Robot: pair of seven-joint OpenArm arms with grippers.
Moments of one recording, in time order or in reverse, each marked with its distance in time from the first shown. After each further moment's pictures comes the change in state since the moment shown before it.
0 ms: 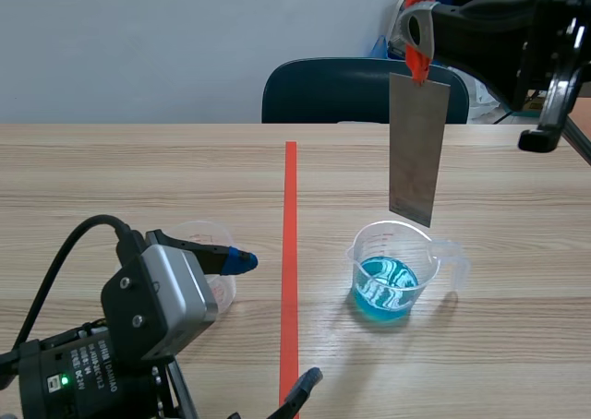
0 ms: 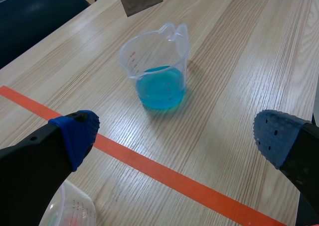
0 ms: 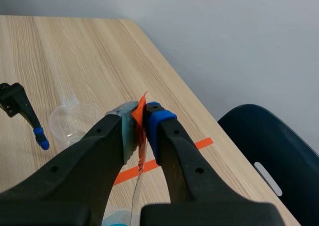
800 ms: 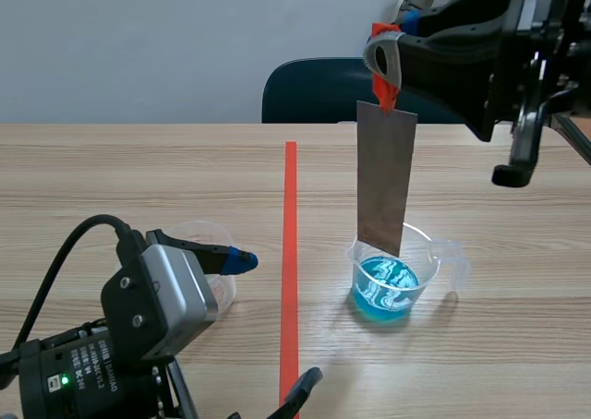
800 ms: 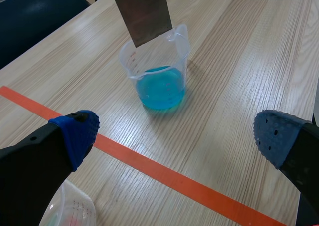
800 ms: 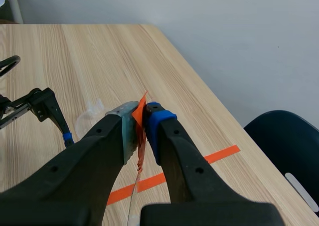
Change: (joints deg) left arm 0.0 0.0 0.0 0.0 0.0 0.0 0.0; right arm 0.0 -0.2 -5.5 -0.3 0.0 0.0 1.5
